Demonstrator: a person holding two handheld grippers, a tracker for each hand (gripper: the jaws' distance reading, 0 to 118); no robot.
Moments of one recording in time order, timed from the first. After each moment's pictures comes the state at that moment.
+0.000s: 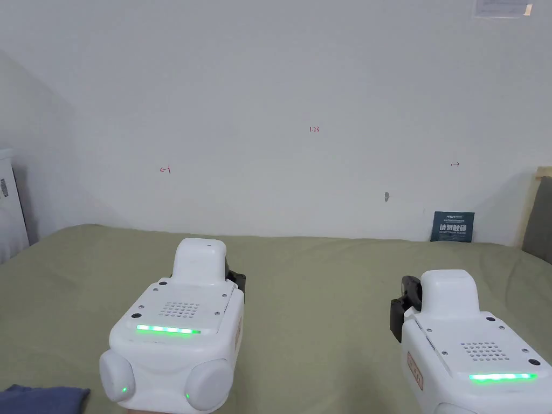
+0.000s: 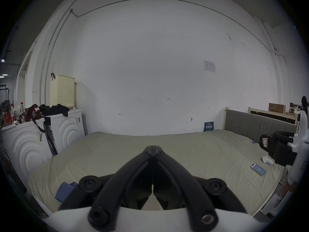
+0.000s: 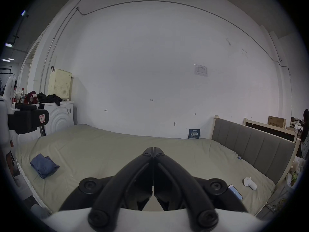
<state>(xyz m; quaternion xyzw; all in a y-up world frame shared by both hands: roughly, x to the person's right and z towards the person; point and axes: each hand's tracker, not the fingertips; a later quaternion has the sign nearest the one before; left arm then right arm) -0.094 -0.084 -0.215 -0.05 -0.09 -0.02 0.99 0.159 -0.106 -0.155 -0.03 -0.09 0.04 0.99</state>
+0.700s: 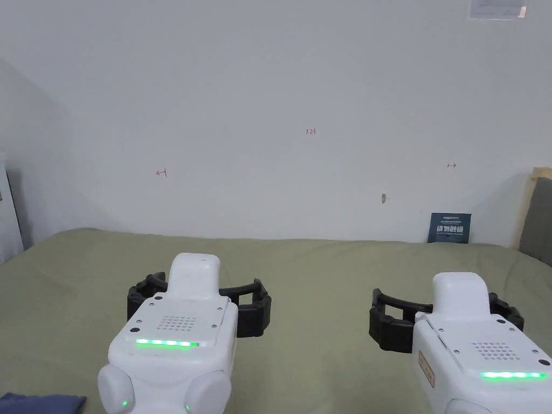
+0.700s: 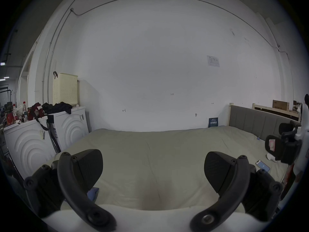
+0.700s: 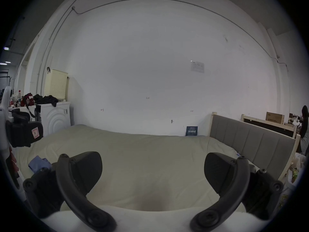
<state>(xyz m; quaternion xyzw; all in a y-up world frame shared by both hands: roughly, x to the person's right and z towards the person) -0.094 -0.097 -0.229 -0.07 -0.07 -0.03 0.99 0.175 -0.108 -0.167 -0.03 -0.11 0.03 0.99</state>
